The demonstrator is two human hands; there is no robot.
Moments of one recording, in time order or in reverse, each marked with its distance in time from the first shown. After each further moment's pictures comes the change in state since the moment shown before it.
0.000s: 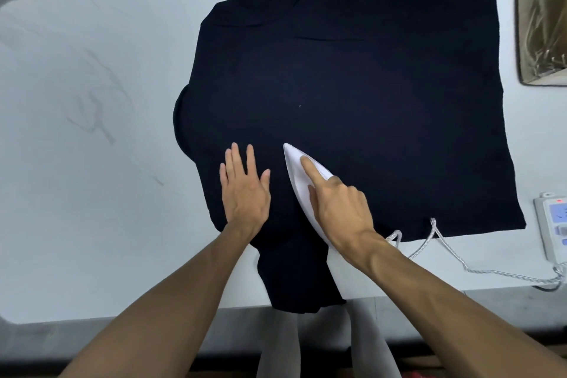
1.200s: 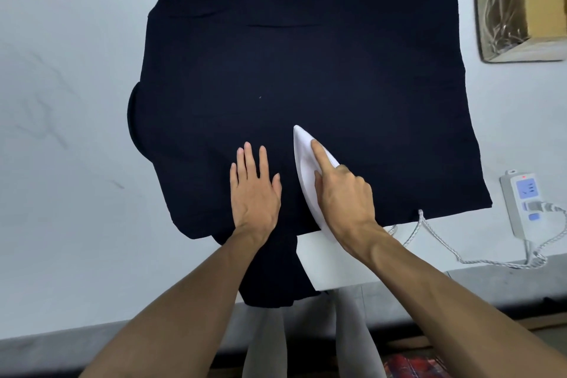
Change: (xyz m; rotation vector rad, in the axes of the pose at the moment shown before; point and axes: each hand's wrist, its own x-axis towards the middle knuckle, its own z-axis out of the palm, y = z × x) left_hand -0.029 0.077 0.022 0.200 -0.029 0.136; right_hand -0.009 0.063 -0.004 0.056 0.026 0.195
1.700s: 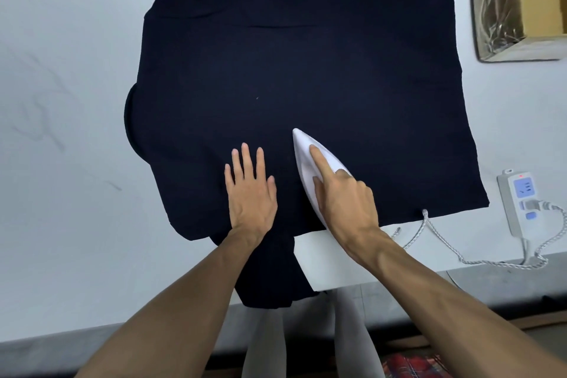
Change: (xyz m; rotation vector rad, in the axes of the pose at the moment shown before) left_hand 0.001 -0.005 0.000 -0.077 -0.009 0.022; right_hand -0.009 0.006 -0.009 0.033 -0.022 -0.026
